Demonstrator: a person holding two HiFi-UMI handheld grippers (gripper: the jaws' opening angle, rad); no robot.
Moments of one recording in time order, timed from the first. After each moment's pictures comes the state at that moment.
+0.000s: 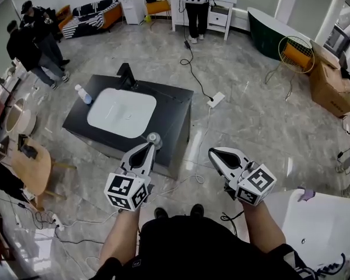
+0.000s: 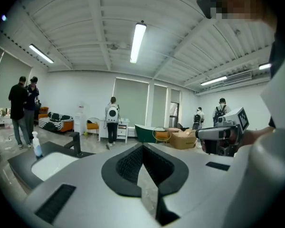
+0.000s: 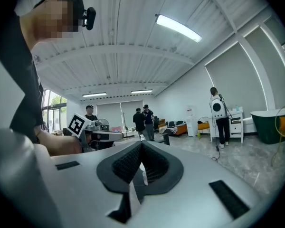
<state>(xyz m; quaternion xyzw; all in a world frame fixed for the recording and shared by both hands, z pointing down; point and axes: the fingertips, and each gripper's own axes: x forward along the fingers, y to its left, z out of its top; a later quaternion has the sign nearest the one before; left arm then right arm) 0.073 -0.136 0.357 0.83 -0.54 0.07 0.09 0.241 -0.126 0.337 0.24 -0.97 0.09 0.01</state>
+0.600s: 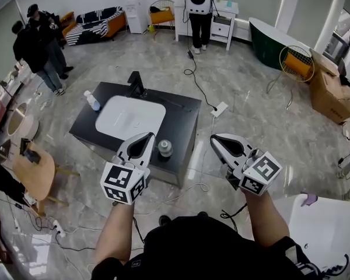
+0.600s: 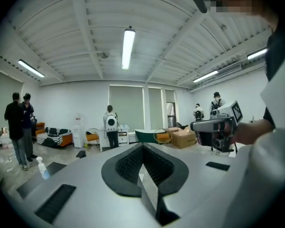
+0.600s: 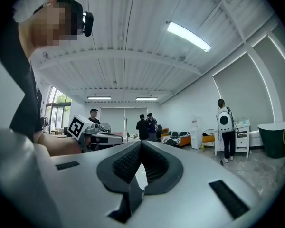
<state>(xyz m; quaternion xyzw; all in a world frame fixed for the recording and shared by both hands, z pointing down) 0.027 -0.148 0.297 0.84 -0.53 0.08 0.02 0.191 -0.143 0.278 0.23 -0.97 0.03 -0.01</state>
